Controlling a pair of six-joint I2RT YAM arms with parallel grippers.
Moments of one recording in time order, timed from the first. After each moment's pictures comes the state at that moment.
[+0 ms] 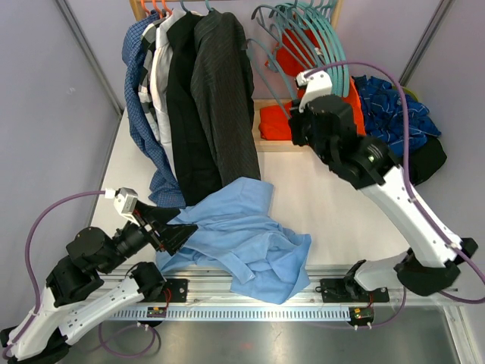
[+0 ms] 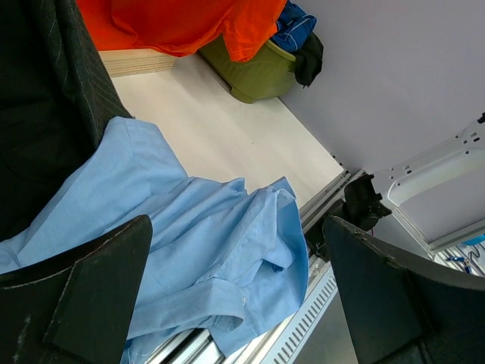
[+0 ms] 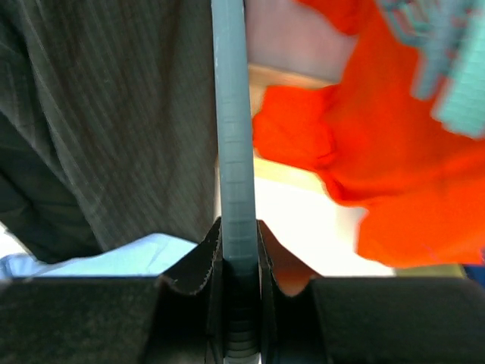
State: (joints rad) left arm -0.91 0.20 0.80 -0.63 -0.06 -0.51; right arm 0.80 1.31 1.75 -0.74 0.52 0.13
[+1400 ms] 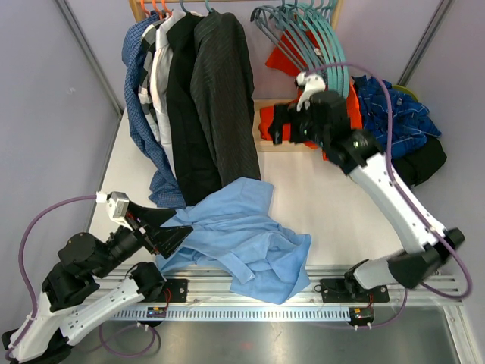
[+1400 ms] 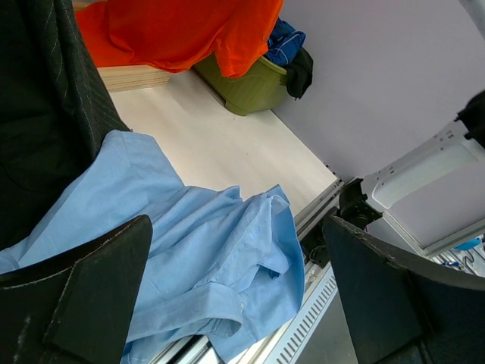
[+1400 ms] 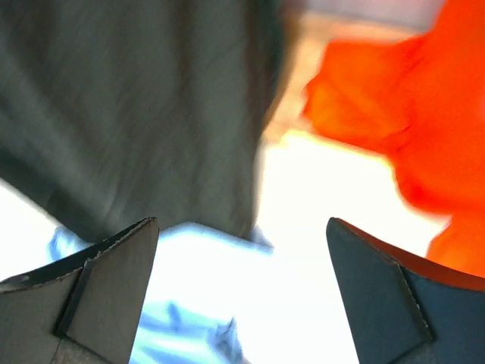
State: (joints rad) left arm -0.91 0.15 0.80 -0.63 -0.06 -0.51; right arm 0.52 1.47 1.70 -0.63 0.07 0.22
